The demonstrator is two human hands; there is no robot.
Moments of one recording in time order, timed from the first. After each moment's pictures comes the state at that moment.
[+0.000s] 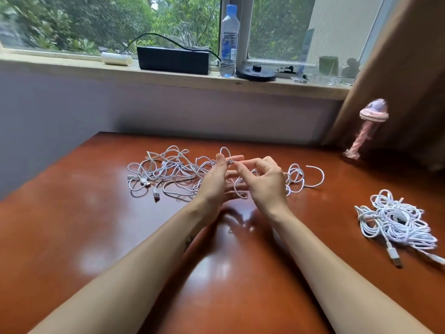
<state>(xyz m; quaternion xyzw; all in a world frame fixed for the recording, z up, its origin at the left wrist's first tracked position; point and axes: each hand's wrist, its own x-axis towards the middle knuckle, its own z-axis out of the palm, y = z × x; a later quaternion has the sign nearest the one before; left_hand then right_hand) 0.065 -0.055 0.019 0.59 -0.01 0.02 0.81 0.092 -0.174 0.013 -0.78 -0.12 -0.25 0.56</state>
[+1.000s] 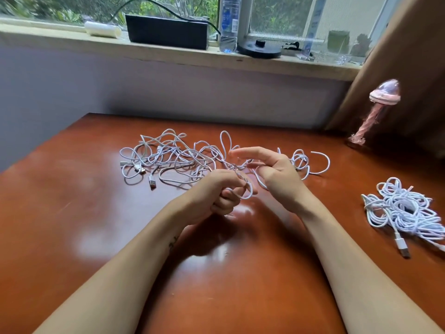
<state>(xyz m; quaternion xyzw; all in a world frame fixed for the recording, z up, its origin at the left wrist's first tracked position) 0.040 -0.031 0.018 0.63 -0.12 -0.21 0.74 0.079 -0.198 0.030 -0.76 -0.26 -0.02 0.60</state>
